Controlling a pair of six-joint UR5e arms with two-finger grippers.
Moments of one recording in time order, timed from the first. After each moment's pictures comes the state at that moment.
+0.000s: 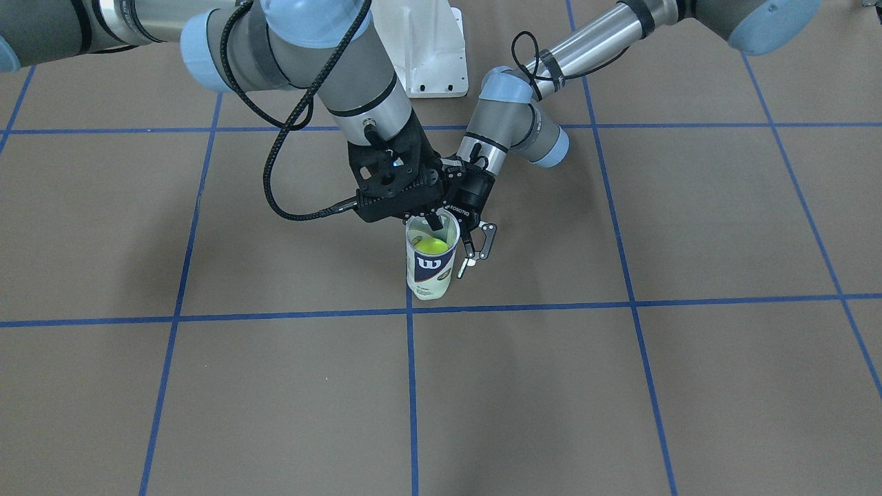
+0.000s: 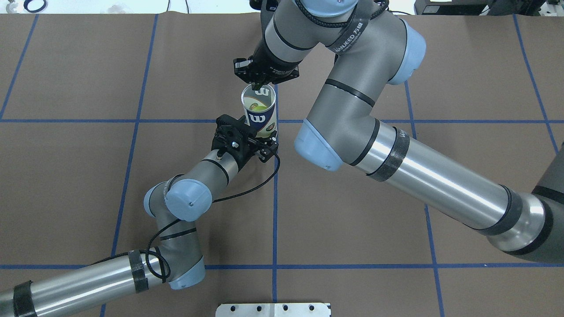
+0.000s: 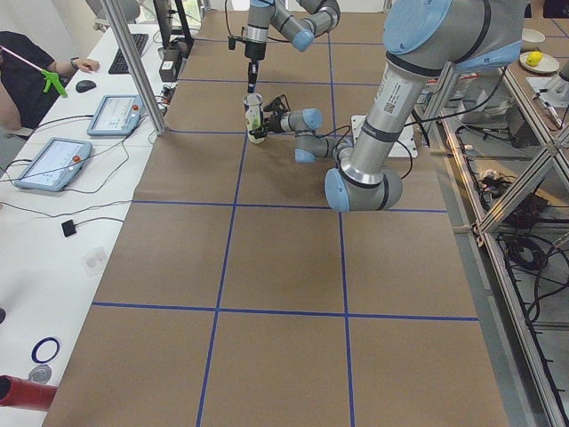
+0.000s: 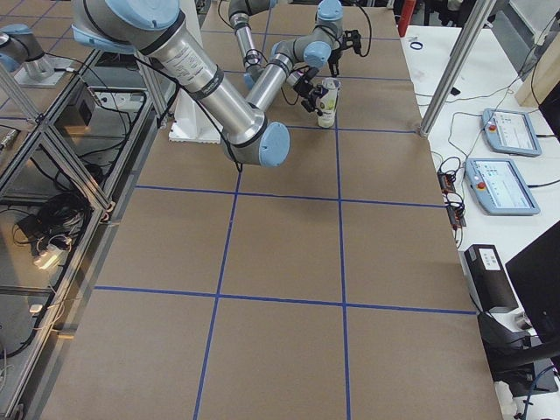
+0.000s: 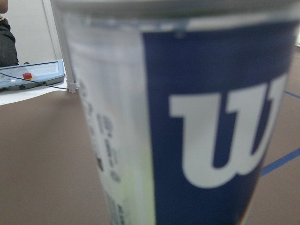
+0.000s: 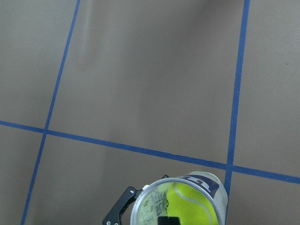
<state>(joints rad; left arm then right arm) -0.37 -2.23 -1.25 -2.76 -1.04 -0.68 0.72 -0.63 1.54 -1.39 2.03 1.08</state>
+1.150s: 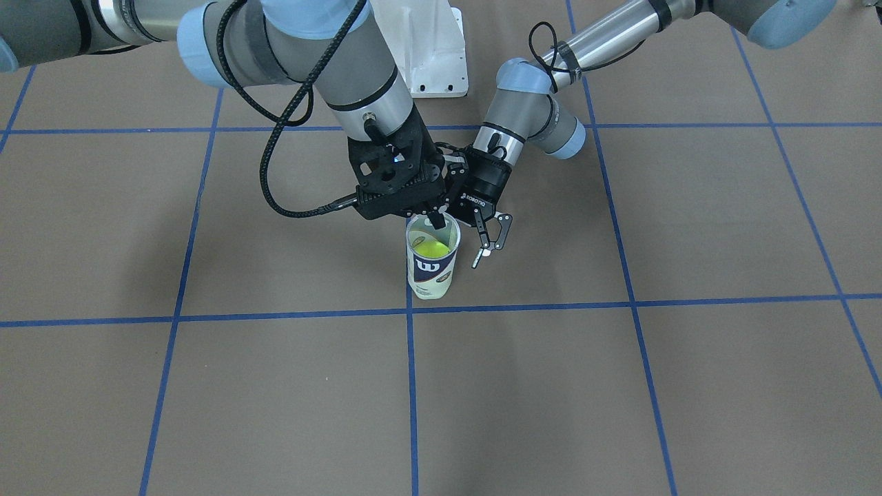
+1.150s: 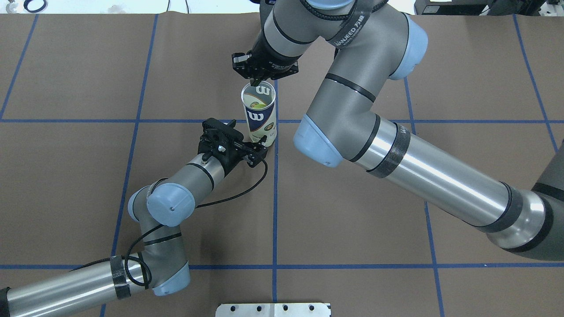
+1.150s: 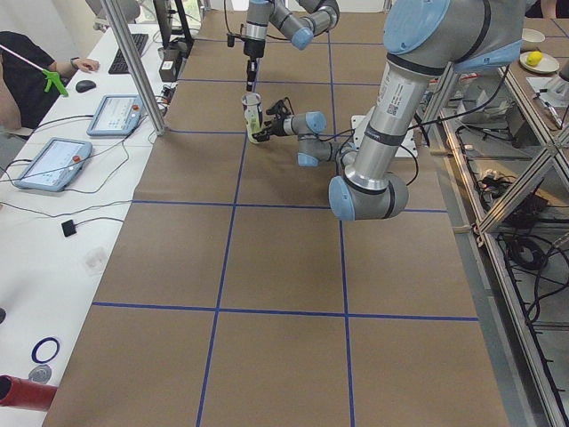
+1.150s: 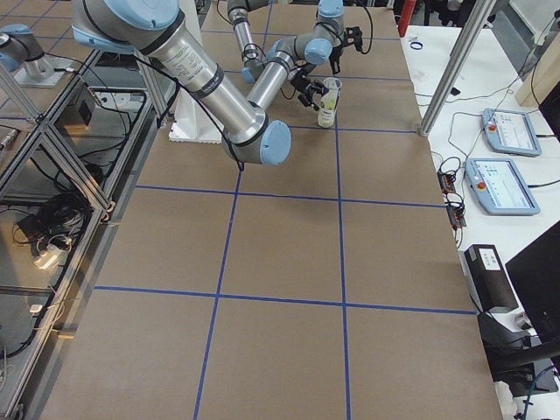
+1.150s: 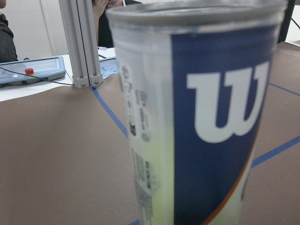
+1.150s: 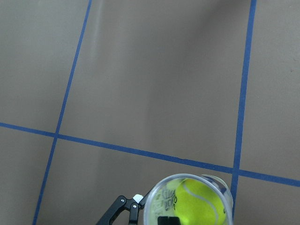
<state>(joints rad) -0.37 -2.15 -1.34 -2.75 -1.07 -0.68 0.73 -0.63 1.55 -1.40 2.04 1.08</state>
